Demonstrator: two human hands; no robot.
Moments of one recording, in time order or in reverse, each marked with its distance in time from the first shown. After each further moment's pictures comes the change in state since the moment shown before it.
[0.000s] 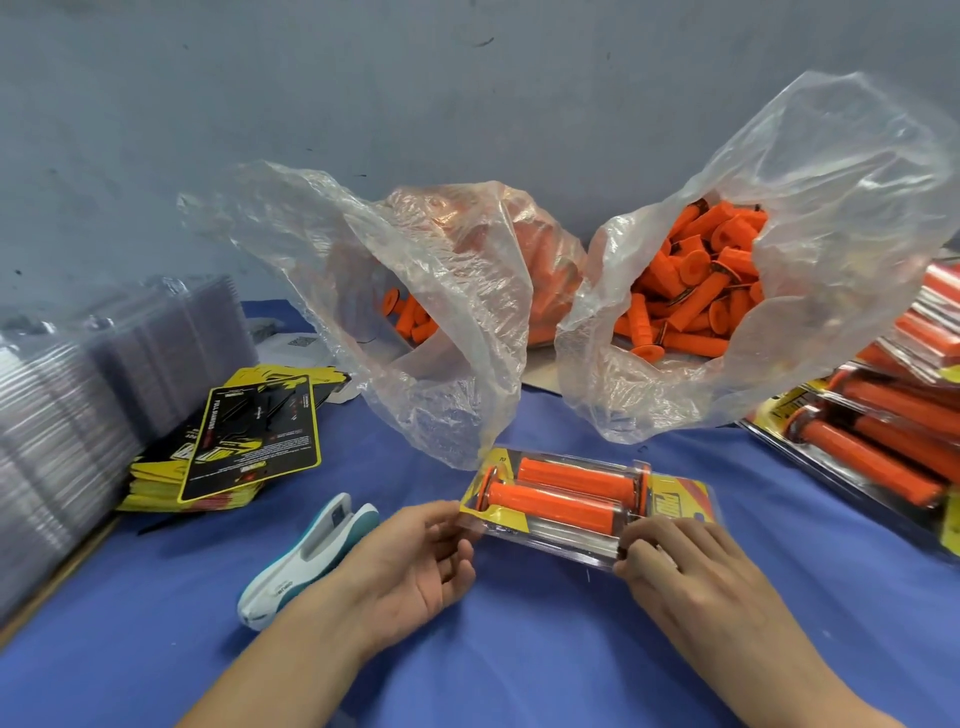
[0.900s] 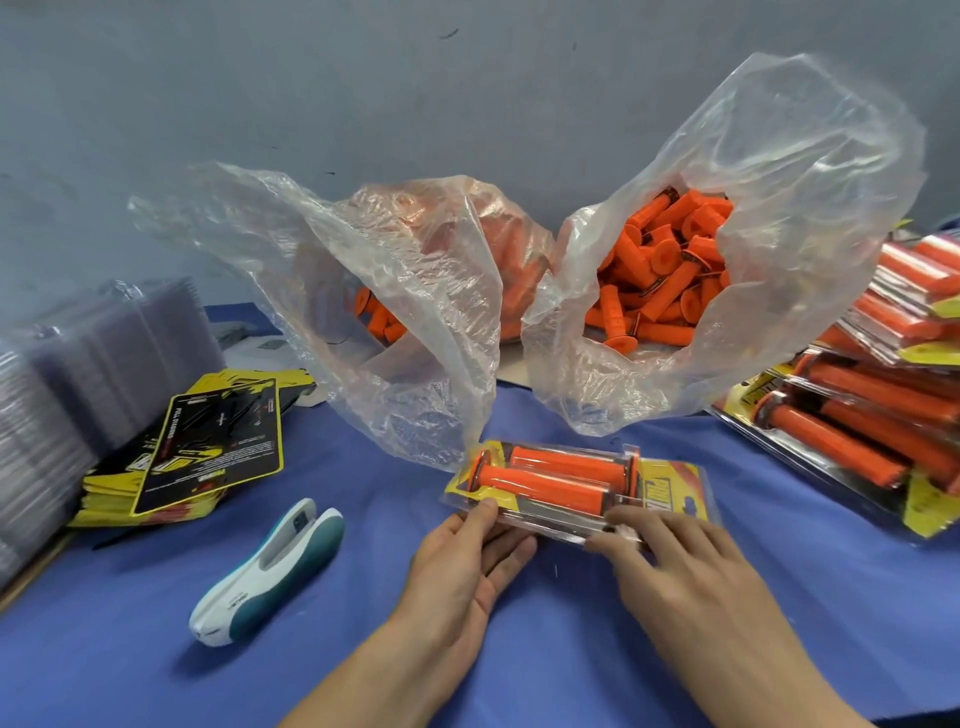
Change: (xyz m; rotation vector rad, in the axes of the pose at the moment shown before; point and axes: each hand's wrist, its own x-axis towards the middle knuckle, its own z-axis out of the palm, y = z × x) left_hand 0.020 -0.055 0.056 -0.126 -0.022 0.363; right_hand -0.005 -0.005 -0.014 -0.158 -0.039 0.133
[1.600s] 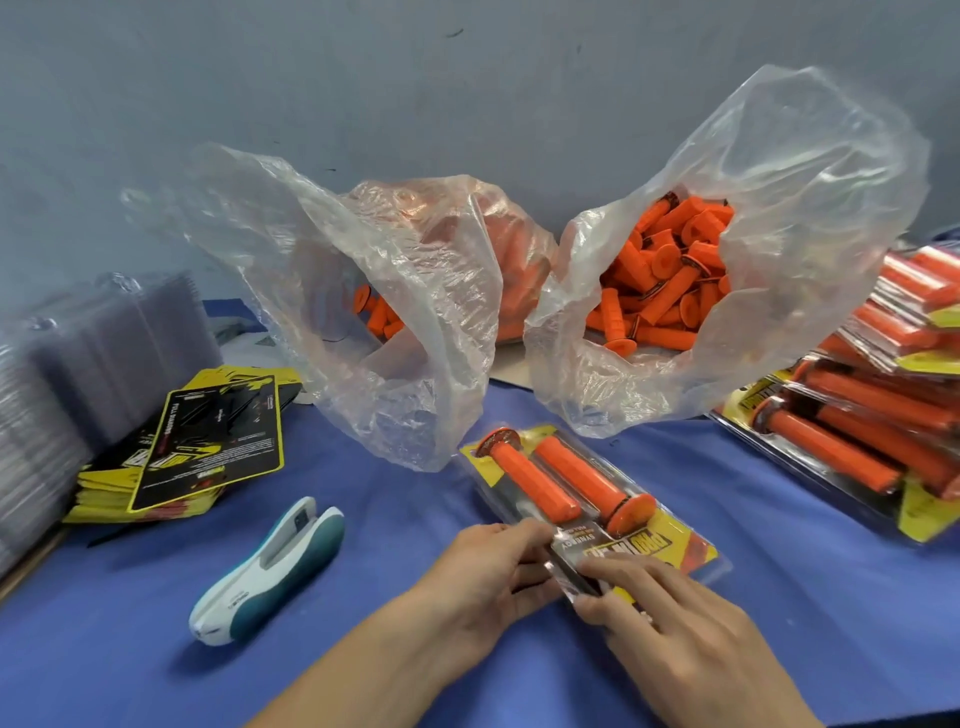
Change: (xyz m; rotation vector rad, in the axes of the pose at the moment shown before) left_hand -0.001 0.007 0.012 0.333 -0.140 -0.242; right_hand -0.001 -0.023 -0.026 0.173 0.049 -0.115
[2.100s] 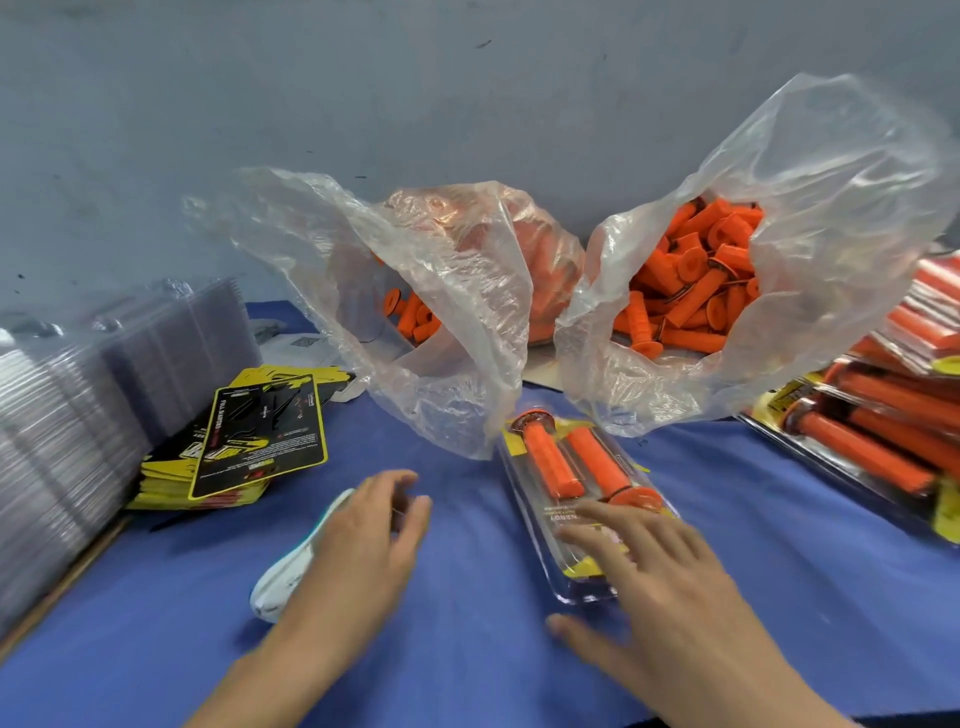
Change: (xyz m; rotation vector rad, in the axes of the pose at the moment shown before) left_hand -0.048 0.024 -0.104 1.073 0.607 0.675; right_hand 0.022 -0.017 0.014 0.126 -0.139 0.151
